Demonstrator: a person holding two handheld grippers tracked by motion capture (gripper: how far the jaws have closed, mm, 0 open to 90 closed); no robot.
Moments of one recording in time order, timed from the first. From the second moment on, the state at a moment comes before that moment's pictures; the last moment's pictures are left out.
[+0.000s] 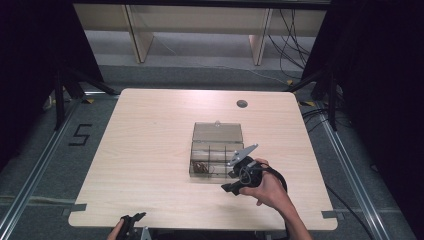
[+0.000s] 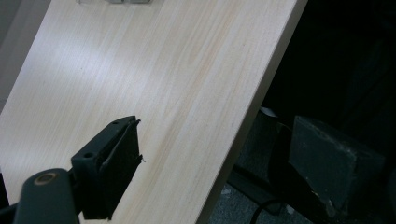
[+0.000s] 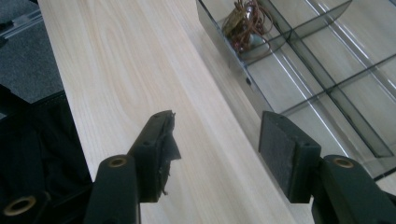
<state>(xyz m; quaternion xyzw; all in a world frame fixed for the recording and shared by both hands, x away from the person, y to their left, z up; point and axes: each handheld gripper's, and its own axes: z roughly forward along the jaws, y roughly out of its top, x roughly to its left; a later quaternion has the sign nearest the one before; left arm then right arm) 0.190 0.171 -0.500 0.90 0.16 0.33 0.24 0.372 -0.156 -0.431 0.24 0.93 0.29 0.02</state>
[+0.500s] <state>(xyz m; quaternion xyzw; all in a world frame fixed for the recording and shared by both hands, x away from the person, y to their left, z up) 0.190 0.170 -0.503 0.90 0.17 0.33 0.24 0.358 -0.167 -0.428 0.25 0.92 0.30 0.02</state>
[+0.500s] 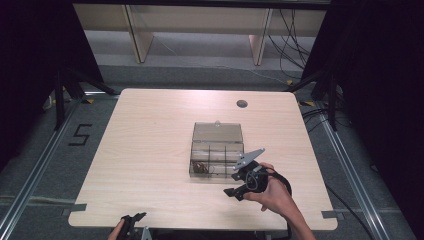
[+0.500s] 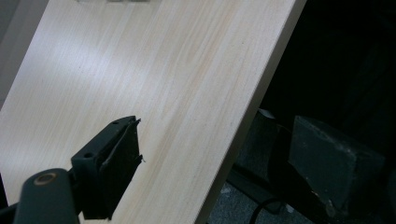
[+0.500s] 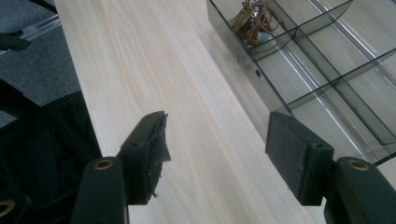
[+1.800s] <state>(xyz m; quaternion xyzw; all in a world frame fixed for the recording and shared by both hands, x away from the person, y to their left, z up) 0.189 0.168 -0.503 0.90 0.16 0.33 0.24 0.332 -0.193 -0.453 0.29 0.91 0.30 0.01</state>
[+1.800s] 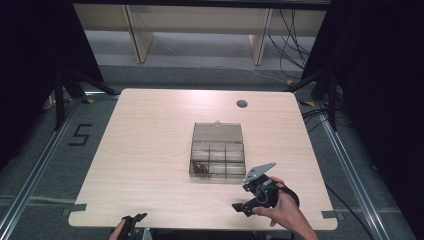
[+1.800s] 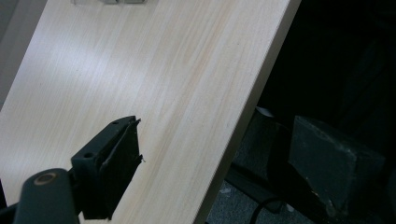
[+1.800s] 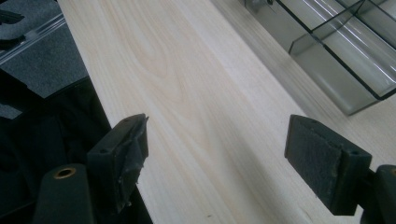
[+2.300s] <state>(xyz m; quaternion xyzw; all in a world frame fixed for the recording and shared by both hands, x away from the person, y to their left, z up) 0.189 0.169 -0.503 0.90 0.16 0.33 0.23 0.325 -0.210 -0.460 0.31 0.90 0.30 0.01</state>
